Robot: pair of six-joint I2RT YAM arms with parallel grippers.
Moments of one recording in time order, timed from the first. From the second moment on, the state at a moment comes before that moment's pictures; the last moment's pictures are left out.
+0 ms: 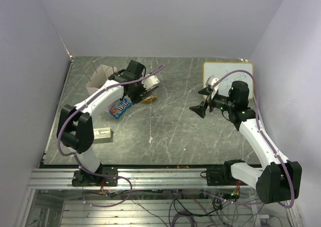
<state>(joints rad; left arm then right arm) -0.51 1.68 1.42 -0.68 -0.05 0.64 0.13 1.09 0.77 -0.09 -0.87 -0.42</state>
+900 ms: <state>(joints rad) -0.43 2.00 1.48 -0.77 -0.13 0.62 0.13 1.11 0.77 -0.09 -0.86 -0.42</state>
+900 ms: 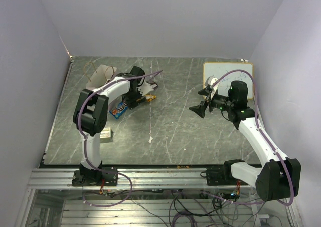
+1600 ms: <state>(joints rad) -0.39 2.07 1.51 -0.87 -0.08 0.61 0.13 1.11 0.77 -0.09 -0.86 -0.43</state>
